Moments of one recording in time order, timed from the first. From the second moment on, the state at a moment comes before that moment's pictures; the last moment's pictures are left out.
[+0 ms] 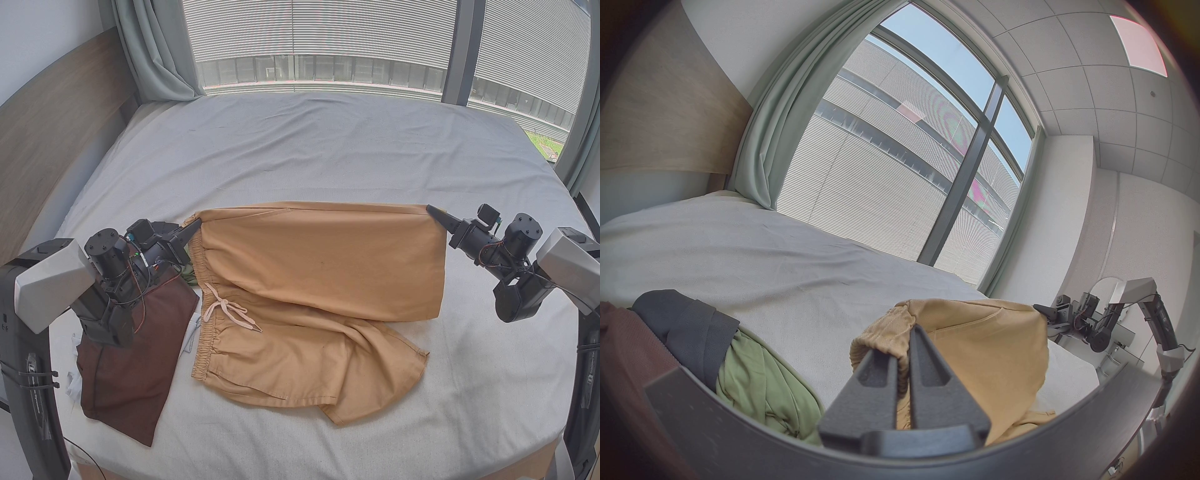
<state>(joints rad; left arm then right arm) -0.05 2.34 -1.01 -1.55 -0.50 -0.37 0.03 2.36 -1.14 -1.54 0.68 0.54</state>
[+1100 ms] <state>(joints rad) -0.09 2.49 -1.18 -1.55 -0.43 -0.42 0.03 2.55 -1.43 -1.46 0.67 0.57</state>
